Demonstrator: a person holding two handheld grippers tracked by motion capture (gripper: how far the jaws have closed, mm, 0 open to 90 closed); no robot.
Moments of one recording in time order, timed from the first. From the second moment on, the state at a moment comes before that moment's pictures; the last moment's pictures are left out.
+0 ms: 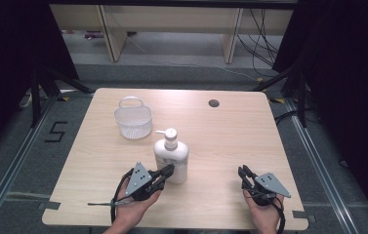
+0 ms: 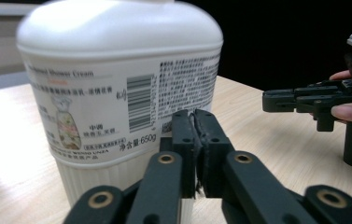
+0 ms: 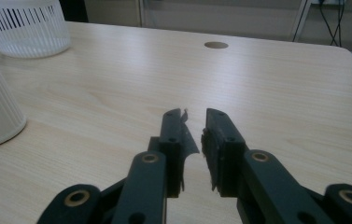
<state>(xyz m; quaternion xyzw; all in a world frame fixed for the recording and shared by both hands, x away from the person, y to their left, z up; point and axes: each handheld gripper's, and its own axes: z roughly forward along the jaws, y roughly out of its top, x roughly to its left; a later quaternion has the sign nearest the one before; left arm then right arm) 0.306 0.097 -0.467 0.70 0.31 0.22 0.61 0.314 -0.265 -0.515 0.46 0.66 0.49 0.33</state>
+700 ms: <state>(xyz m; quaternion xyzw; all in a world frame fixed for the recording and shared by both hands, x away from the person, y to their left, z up) 0.276 0.131 -0.425 0.62 0.34 0.32 0.63 0.313 -0.267 -0.514 0.47 0.66 0.49 0.33</state>
